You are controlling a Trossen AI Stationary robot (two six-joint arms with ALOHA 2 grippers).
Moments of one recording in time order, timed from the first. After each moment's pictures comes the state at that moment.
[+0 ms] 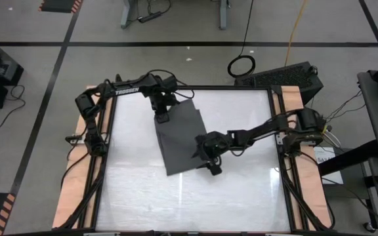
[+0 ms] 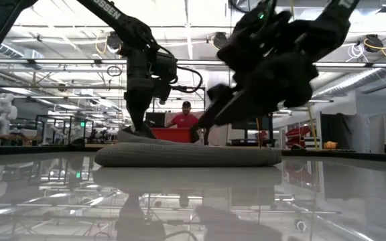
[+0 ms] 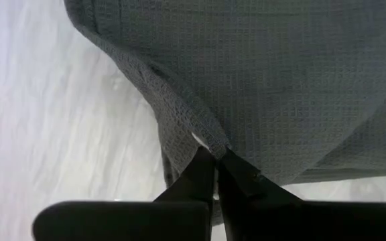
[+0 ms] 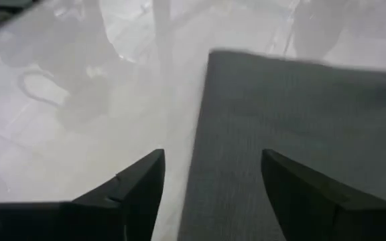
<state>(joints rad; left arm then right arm) 0.57 1.86 1.41 -1.07 0.17 0.26 0.03 1.78 0.81 0.34 -0.31 -0.22</state>
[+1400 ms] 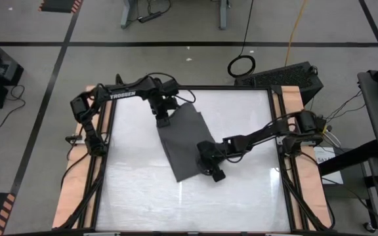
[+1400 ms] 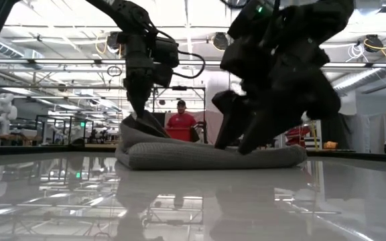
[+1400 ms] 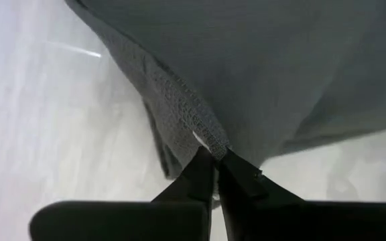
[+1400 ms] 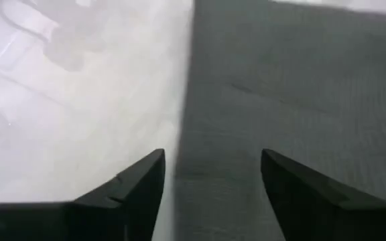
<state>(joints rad) 0.50 1.79 1.41 -1.10 0.23 0.20 0.14 1.78 0.90 0.02 -0.18 -0.26</state>
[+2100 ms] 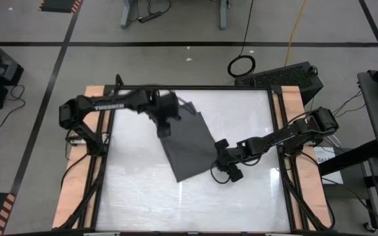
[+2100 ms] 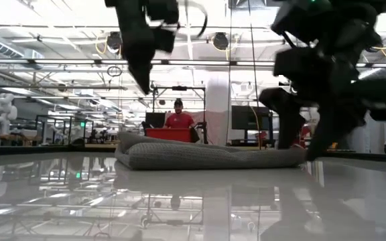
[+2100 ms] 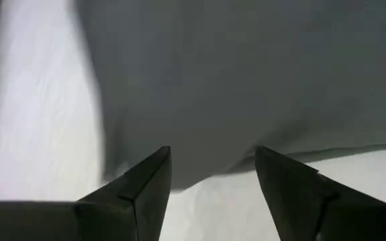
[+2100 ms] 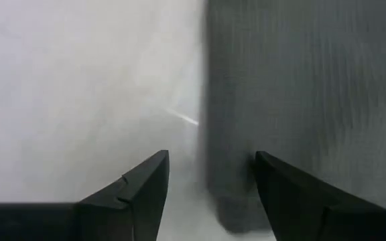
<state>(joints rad) 0.23 1.62 1.41 -1.05 -0.01 0.03 0.23 1.56 0.74 -0.26 0.05 -0.22</state>
